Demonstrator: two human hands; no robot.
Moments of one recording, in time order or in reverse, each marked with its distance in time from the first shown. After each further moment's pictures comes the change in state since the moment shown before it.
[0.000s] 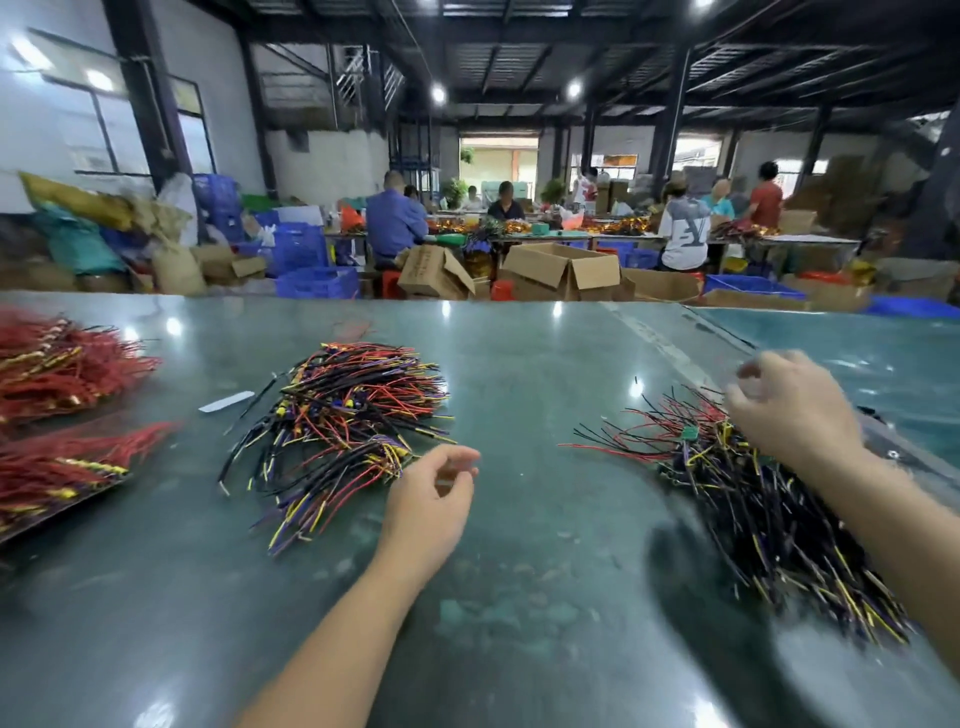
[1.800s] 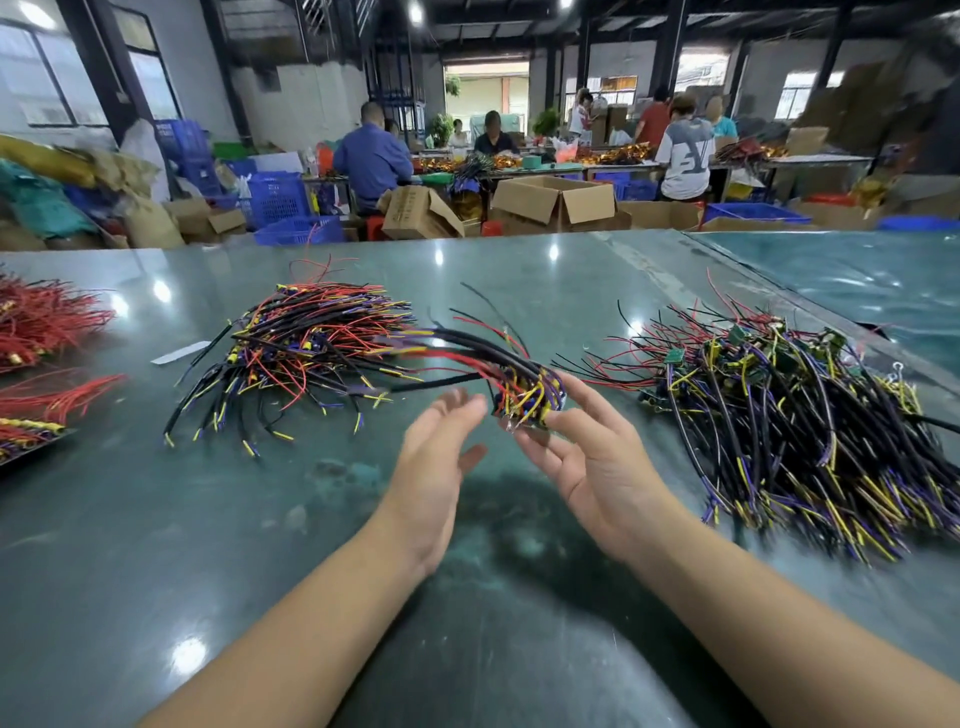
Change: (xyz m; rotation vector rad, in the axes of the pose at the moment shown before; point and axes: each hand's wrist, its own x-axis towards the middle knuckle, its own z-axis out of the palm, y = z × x) left_hand -0.029 0.028 0.043 -0.763 -0.080 -0.372; right_hand -0.121 -0.079 0.079 2.025 -0.611 0.372
